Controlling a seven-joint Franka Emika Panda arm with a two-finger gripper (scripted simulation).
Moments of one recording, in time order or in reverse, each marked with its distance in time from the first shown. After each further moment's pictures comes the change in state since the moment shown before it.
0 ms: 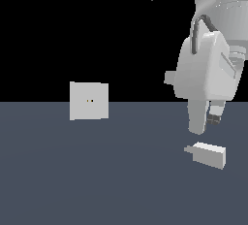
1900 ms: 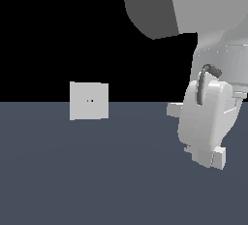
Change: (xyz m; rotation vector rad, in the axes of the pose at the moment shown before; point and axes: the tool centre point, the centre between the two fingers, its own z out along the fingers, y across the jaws) arm -0.009 0.002 0.052 0.001 0.002 -0.018
